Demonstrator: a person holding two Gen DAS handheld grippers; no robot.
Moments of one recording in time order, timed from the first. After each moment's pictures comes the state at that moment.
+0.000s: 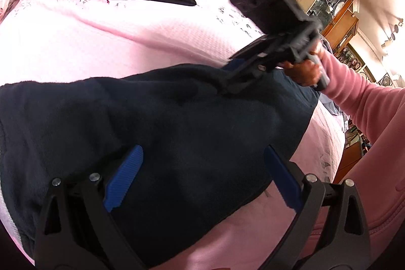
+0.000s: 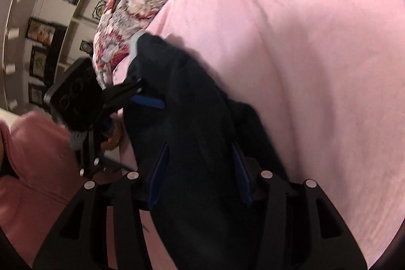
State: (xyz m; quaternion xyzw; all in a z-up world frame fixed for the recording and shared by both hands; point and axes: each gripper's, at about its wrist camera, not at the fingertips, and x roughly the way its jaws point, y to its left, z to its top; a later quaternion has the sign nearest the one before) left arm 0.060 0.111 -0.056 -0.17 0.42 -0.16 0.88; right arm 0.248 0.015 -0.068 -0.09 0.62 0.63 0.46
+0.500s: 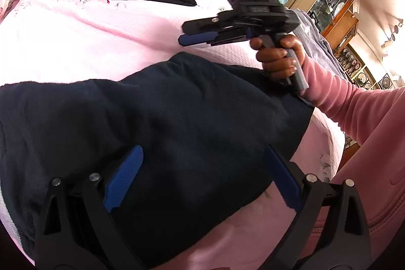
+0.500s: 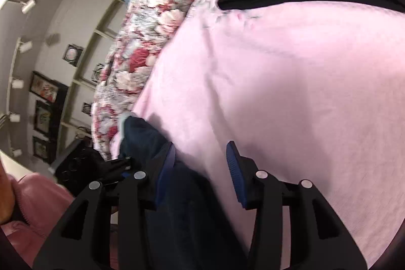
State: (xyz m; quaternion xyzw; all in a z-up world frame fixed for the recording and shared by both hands) left arm 0.061 0.113 -0.056 -0.17 0.42 -0.16 0.88; right arm 0.298 0.000 -0.059 0.05 0.55 0.62 0.56
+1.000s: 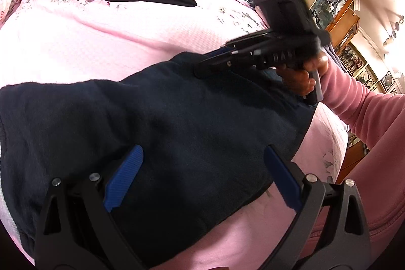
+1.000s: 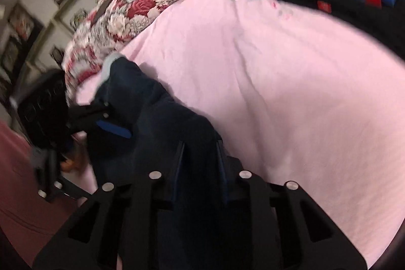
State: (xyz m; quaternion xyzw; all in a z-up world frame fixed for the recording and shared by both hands) left arm 0.061 0.111 -0.056 -0.16 0.42 -0.15 0.88; right arm 0.214 0.012 -0.040 -0.17 0.47 0.60 0.62
